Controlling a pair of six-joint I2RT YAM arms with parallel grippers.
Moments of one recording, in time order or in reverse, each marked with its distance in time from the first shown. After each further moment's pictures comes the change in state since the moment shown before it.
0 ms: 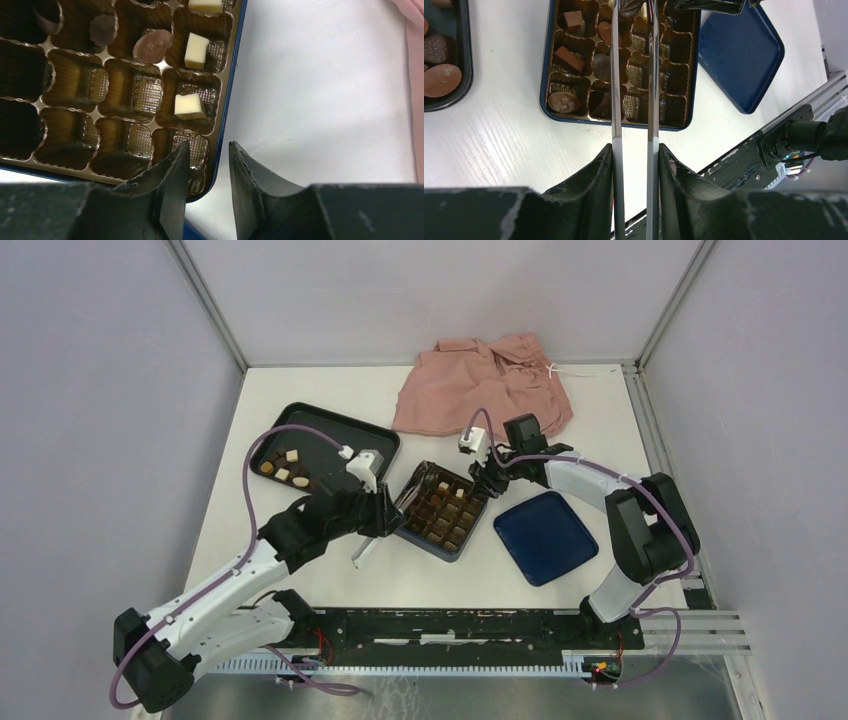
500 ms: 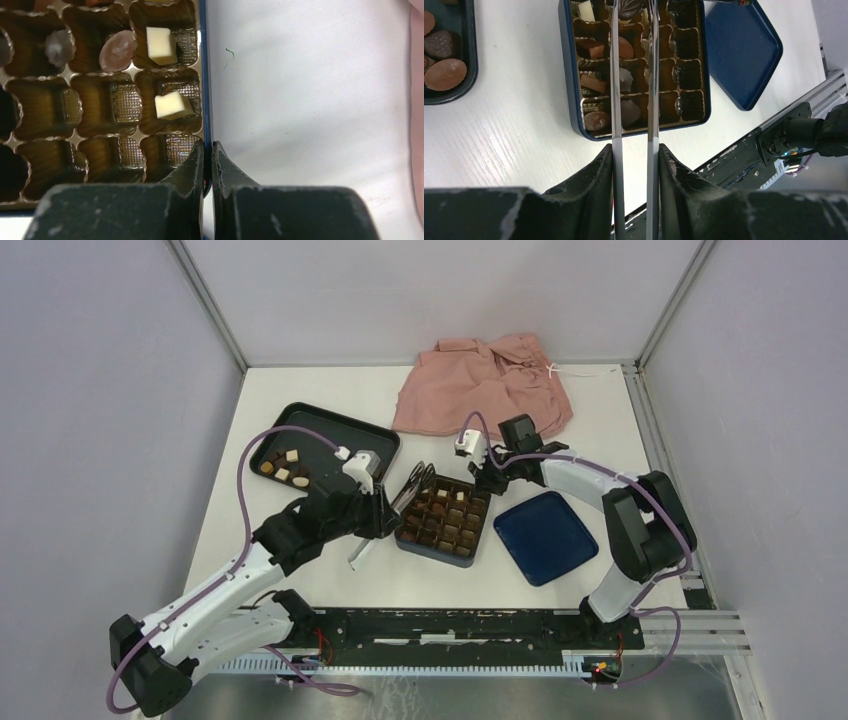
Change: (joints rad) left arm 0.000 -0.036 0.013 -0.050 -0.002 0.000; right arm 0.027 0.029 0.036 -0.056 0.090 -0.028
